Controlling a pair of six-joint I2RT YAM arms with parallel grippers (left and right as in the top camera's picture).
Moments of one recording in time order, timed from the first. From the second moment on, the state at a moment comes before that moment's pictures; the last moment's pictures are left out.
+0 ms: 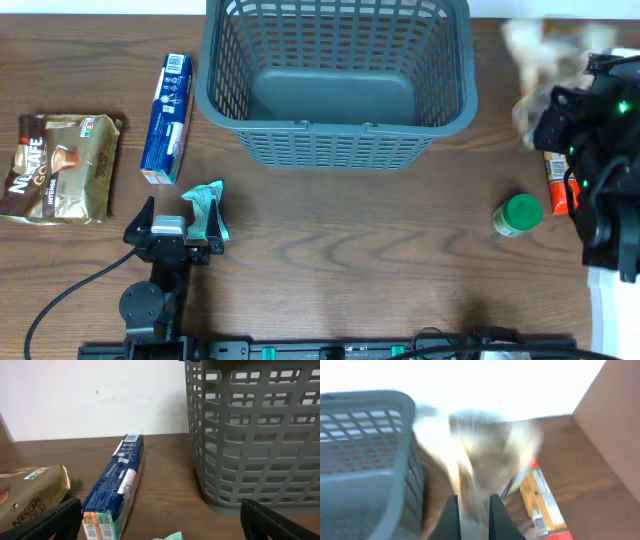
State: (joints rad) left arm 0.03 0.01 0.01 -0.04 0.10 0.04; right arm -0.10 1.09 1.39 -0.76 0.08 0.04
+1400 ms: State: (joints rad) left arm 0.03 0.01 0.01 -0.04 0.10 0.04; right arm -0.11 1.34 1.45 -1.04 0.15 0.23
